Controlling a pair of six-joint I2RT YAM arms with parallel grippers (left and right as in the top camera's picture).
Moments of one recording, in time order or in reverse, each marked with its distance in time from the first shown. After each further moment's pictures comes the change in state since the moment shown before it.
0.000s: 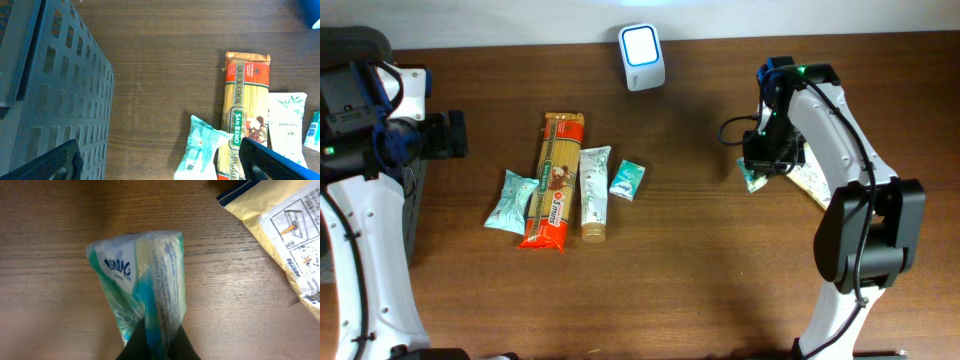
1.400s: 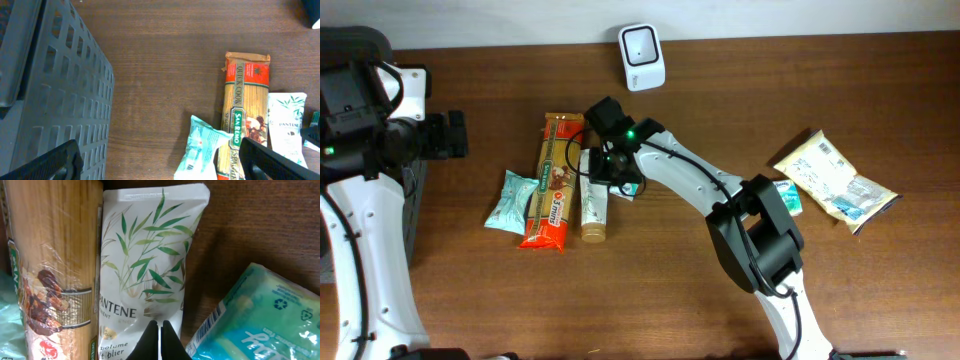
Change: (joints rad) left arm 0.000 0.000 0.000 0.000 0.000 0.000; right arm 0.576 0.243 0.092 0.629 -0.158 0.500
